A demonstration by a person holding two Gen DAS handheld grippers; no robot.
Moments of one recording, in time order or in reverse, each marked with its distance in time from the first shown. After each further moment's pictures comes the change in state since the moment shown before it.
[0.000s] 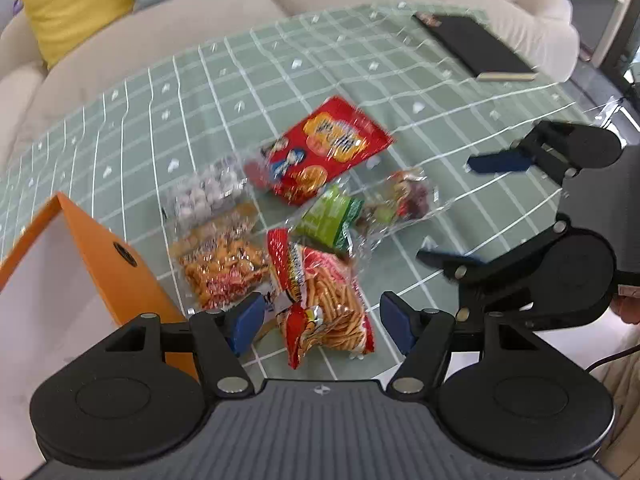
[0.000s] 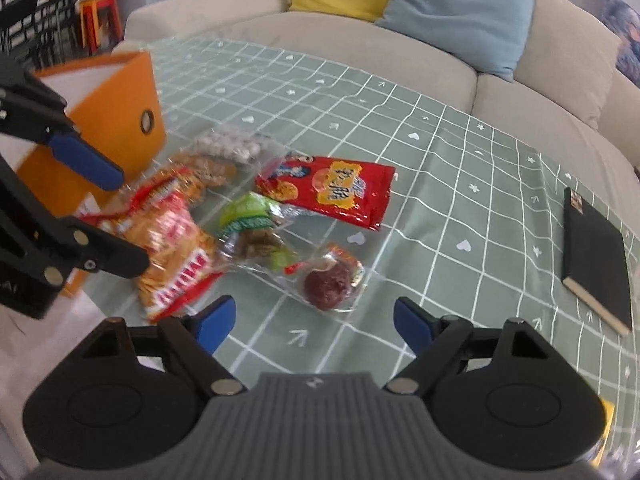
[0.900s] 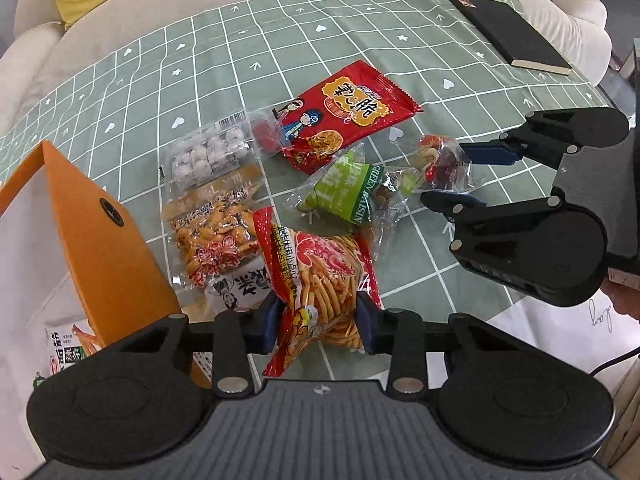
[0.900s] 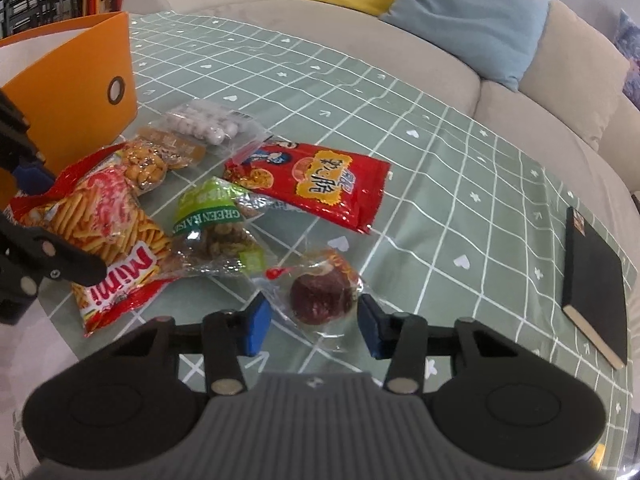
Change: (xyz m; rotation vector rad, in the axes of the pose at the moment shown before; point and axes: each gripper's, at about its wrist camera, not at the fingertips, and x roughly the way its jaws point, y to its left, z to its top) left arm 0.024 0.000 -0.009 -0.089 0.053 0.027; right arm 0.029 -0.002 0.003 -0.039 0.019 -0.042
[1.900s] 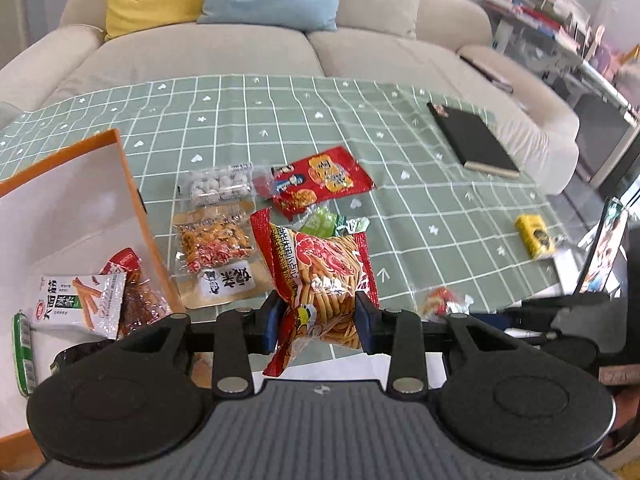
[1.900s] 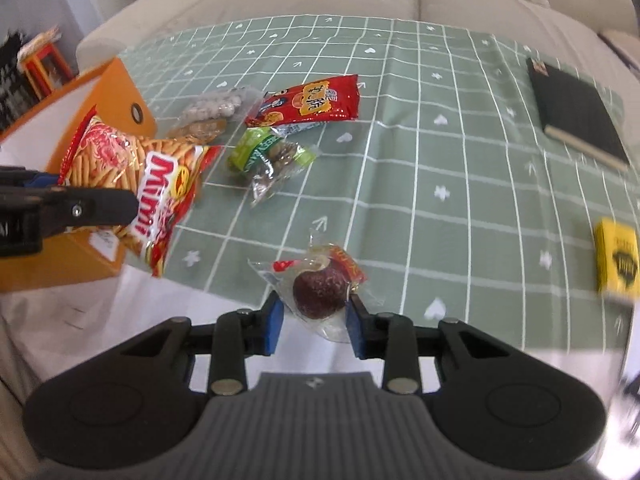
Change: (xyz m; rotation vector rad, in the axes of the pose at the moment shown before) left arm -0.077 0.005 -0.050 -0.201 -0.286 -0.125; right arm -0.085 0.008 -0.057 0.434 0.109 0.119
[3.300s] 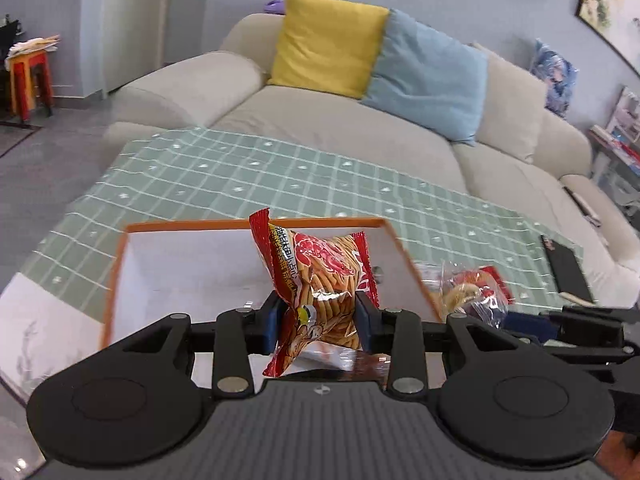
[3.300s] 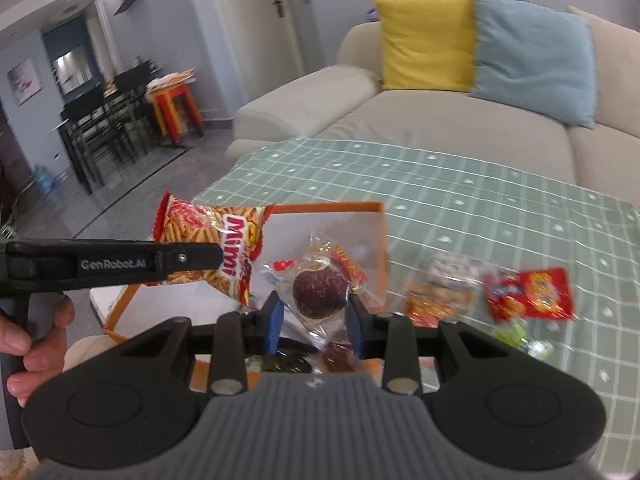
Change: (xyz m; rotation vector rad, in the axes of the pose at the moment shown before) left arm -0.126 0.158 -0.010 -0.287 -0.224 0.231; right arm -0.060 0.203 0.080 -0.278 -0.241 0.293
